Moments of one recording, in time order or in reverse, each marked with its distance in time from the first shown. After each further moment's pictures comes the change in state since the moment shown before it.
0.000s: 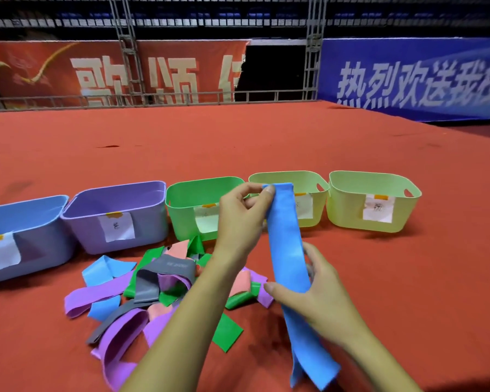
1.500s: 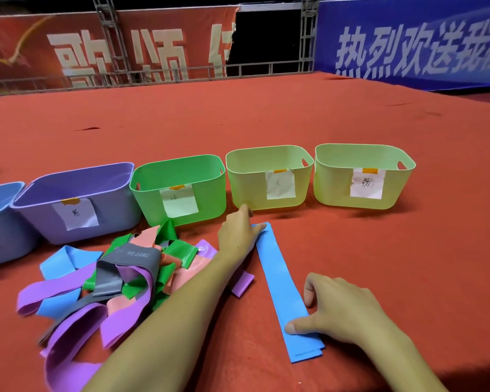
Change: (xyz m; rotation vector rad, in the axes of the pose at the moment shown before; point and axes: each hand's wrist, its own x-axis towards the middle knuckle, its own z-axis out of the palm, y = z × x) left_hand 0.057 -0.197 0.024 1.100 -0.066 -0.080; right_hand 0.006 0.058 -0.084 -1.063 -0.347 0.362
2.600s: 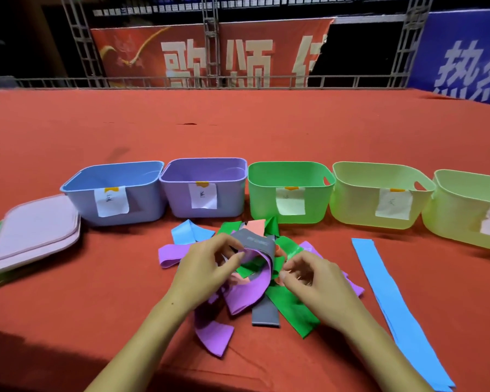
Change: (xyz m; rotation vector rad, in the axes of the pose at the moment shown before) left_hand -0.163 -0.170 -0.237 -0.251 0.135 0.089; right_hand 0.044 -0.189 0.065 0.602 0.221 -0.514
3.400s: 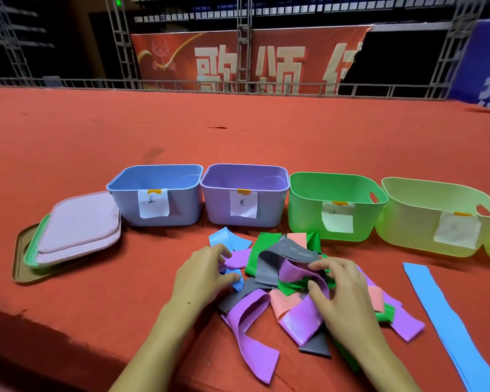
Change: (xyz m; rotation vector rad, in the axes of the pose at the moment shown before) left_hand 0.005 -0.069 -0.058 0.452 -0.018 -0.365; right_hand 0.028 -0.013 0.058 -0.143 0.229 -0.107
